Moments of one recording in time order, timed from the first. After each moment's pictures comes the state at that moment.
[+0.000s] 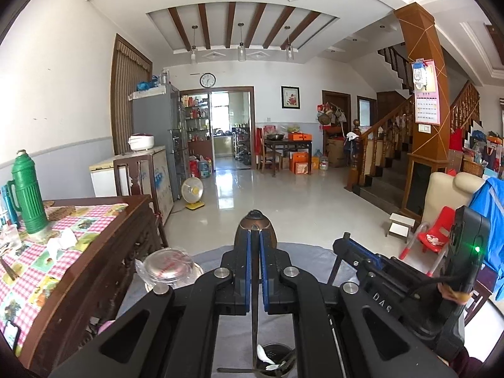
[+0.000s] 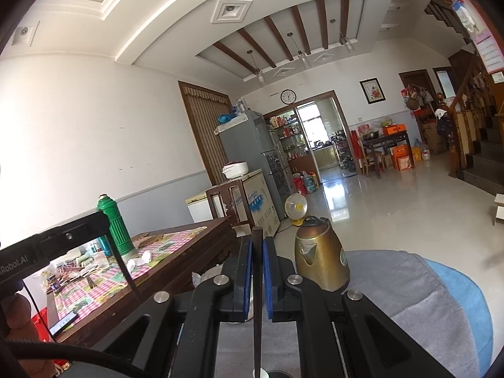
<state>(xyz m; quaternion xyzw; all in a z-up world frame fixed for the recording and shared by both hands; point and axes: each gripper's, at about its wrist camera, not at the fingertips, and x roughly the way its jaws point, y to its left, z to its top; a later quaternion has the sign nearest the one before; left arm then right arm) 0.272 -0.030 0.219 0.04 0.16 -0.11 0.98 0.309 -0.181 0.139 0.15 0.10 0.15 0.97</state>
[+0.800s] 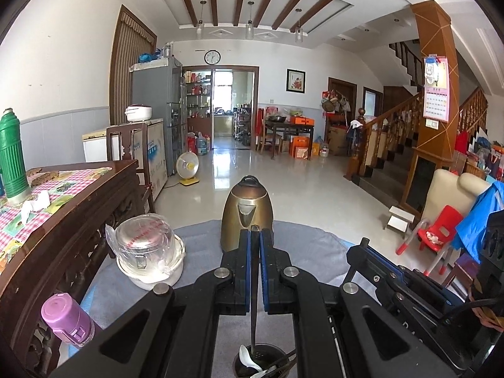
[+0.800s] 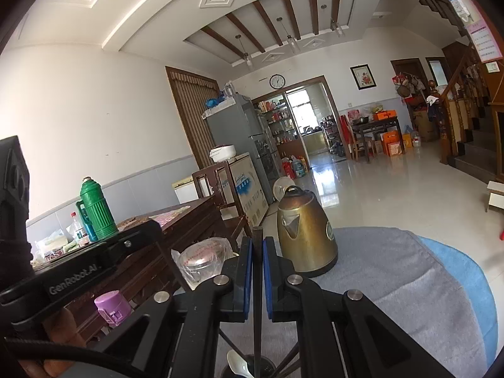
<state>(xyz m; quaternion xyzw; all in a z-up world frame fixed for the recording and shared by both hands) 0.324 -0.049 0.147 0.01 0.20 -0.11 0.97 0.322 -0.188 0.092 0.15 0.14 0.13 0.97</state>
